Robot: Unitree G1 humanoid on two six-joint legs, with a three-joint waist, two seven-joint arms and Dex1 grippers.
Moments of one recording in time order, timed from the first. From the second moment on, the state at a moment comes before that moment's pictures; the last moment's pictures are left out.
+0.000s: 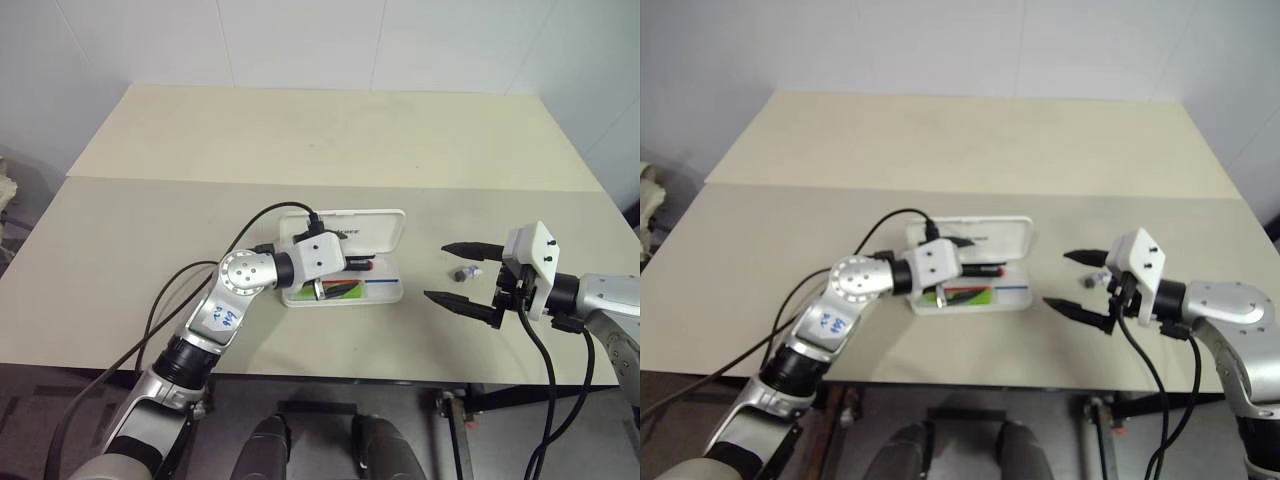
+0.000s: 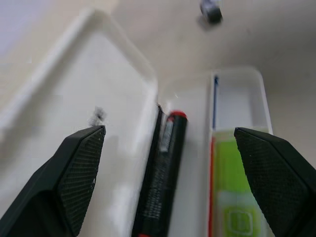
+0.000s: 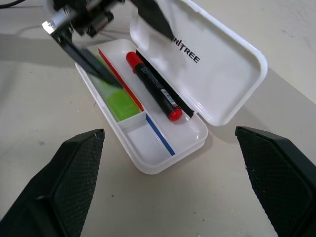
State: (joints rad) left arm -0.56 0.38 -0.28 -0.14 0.07 0.28 -0.75; right arm -0.17 -0.87 -0.20 -0.31 0.53 0.41 1.02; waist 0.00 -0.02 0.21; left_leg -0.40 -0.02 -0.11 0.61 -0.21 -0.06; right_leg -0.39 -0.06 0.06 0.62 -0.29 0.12
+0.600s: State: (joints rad) left arm -0.35 0.51 -0.09 -0.36 -0.29 0.32 -0.93; right arm -0.23 -0.85 -0.17 -0.04 0.40 0.31 0.99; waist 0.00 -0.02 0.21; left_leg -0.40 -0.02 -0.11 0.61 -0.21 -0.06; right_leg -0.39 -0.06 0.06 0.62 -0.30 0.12
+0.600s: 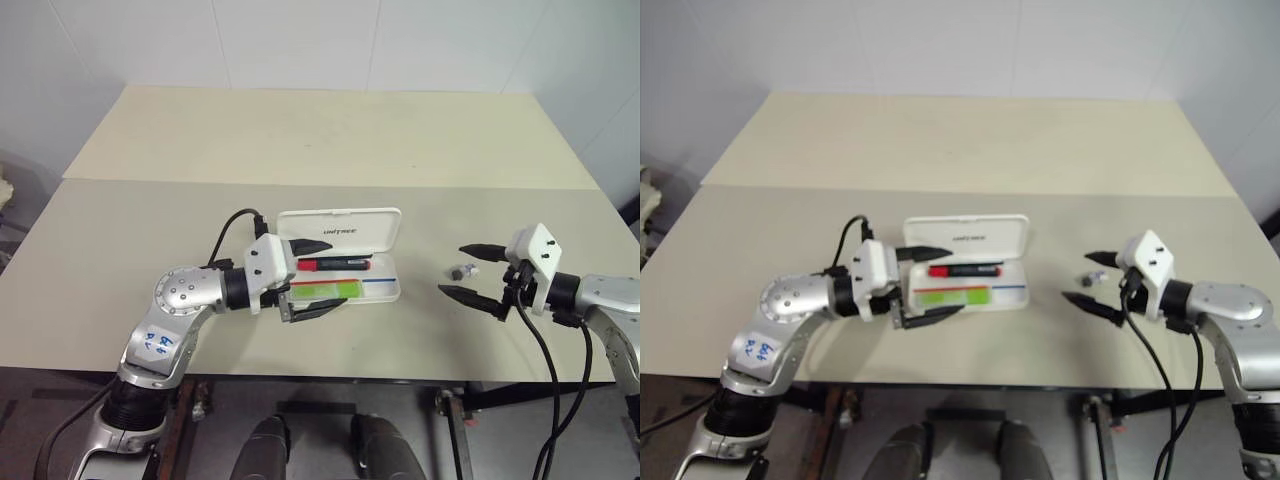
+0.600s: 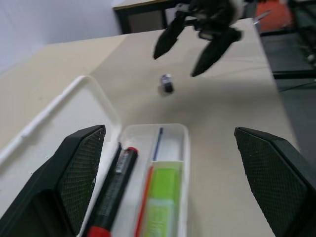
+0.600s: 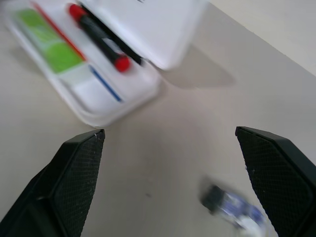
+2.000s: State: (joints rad) left arm -0.30 0.61 0.09 -0.25 -0.49 0.08 -1.12; right arm -0.32 -0.66 -0.13 0.19 0.23 0.44 0.70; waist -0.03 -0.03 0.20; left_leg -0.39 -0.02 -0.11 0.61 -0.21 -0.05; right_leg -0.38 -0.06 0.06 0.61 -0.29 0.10
